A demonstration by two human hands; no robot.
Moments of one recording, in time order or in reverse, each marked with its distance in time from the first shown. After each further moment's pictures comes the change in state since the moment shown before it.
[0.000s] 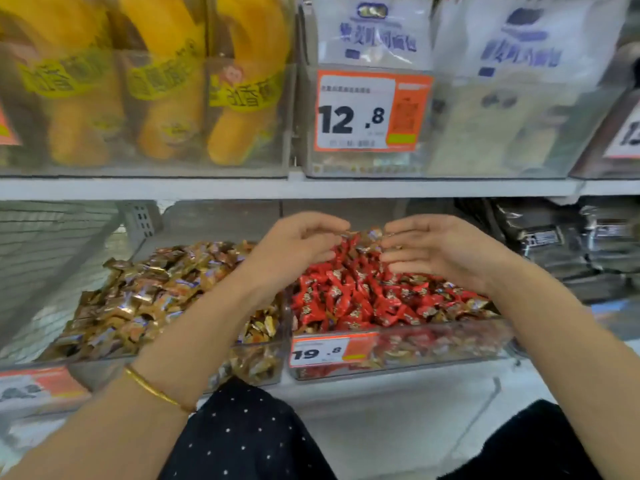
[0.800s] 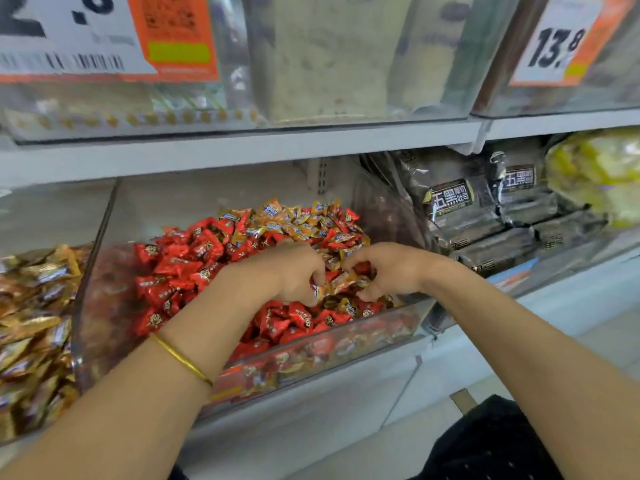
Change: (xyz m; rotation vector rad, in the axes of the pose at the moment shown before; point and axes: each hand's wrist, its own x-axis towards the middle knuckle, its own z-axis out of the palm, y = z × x) left_hand 0.116 -0.063 0.136 1.178 -0.661 0.012; right_hand 0.041 0.081 -0.111 -1.131 -0.140 0.207
